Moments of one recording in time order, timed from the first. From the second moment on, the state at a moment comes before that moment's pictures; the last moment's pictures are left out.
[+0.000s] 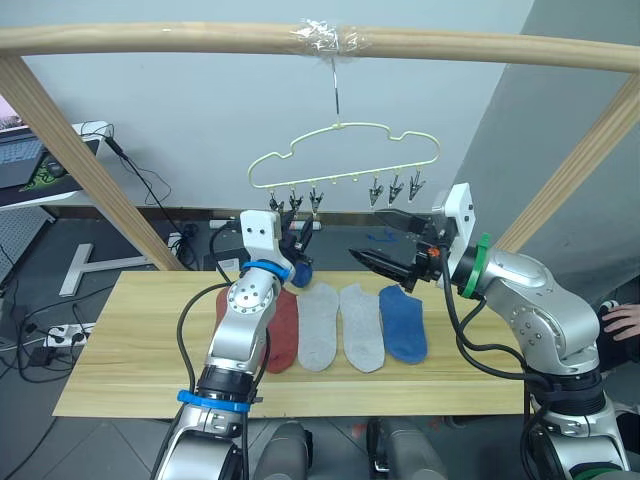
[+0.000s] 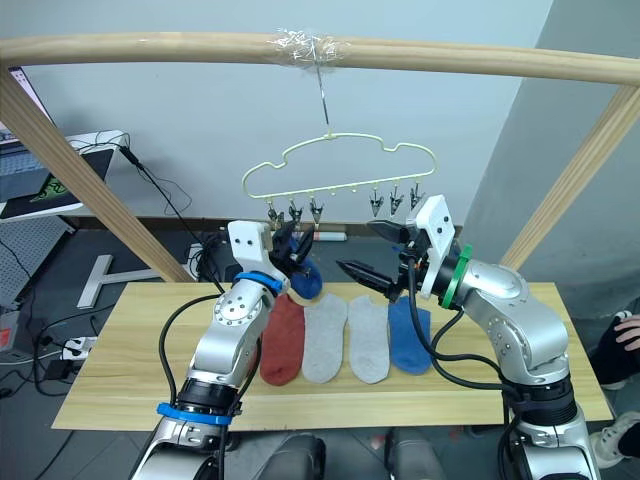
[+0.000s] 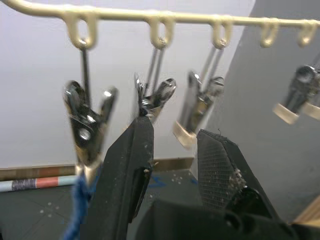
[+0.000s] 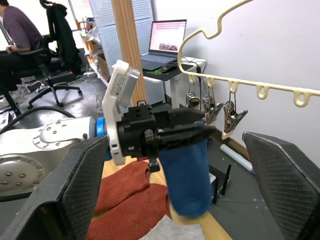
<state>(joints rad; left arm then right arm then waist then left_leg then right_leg) -0.43 0.15 -0.04 0.13 -0.07 0.09 -0.16 -0.46 -0.40 0.02 -0.41 0.53 0.71 0.70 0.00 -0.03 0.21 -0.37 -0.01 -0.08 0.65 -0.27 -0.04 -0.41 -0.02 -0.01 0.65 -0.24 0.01</state>
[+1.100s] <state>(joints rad) -0.54 0.11 0.01 0.29 -0.04 -0.01 -0.12 -0.48 -0.44 0.02 -0.41 0.54 0.70 0.67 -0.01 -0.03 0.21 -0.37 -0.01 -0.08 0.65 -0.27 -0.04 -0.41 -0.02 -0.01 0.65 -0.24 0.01</state>
